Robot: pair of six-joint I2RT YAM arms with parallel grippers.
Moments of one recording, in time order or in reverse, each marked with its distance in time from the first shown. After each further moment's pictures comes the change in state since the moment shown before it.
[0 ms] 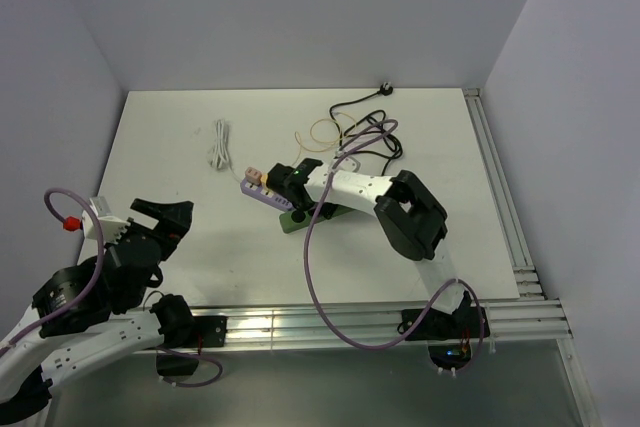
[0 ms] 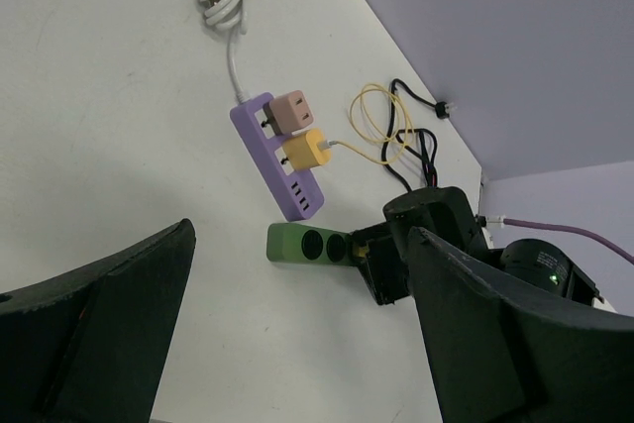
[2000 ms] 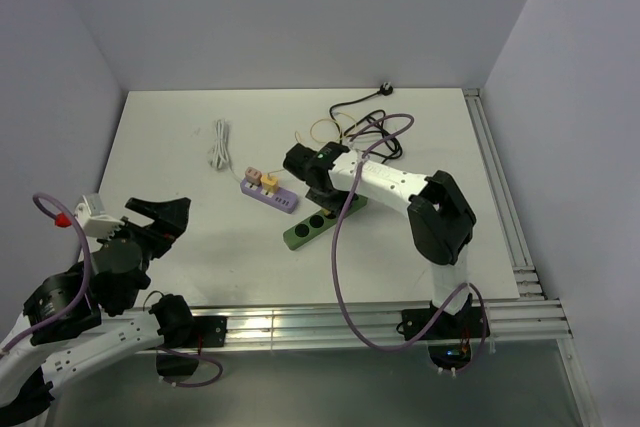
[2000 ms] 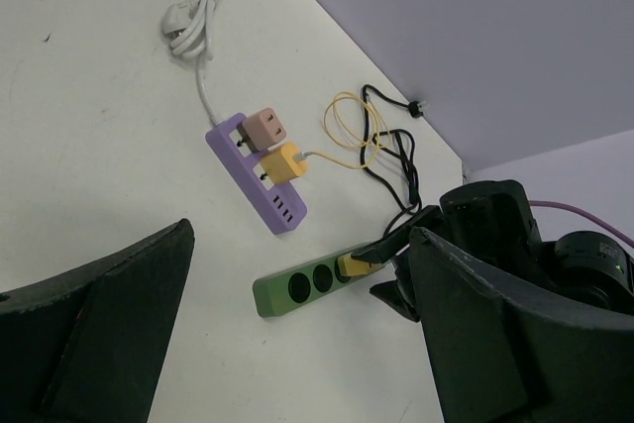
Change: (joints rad) left arm 0.000 -0.058 0.000 0.121 0.002 0.206; right arm -0.076 -0.184 -0.026 -0.036 -0.289 -0.254
